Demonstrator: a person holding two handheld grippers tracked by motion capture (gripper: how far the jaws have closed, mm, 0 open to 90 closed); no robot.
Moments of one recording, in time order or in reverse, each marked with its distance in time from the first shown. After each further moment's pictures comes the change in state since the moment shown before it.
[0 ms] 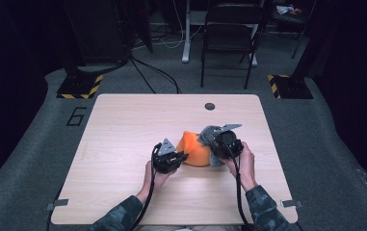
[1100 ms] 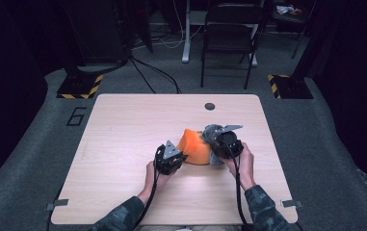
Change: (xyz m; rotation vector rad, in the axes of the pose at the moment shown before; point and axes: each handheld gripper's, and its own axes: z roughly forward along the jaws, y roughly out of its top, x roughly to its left) left arm -0.004 -0.002 0.006 0.023 0.066 0.062; right arm -0.009 -0.005 0.010 -0.023 -0.014 0.034
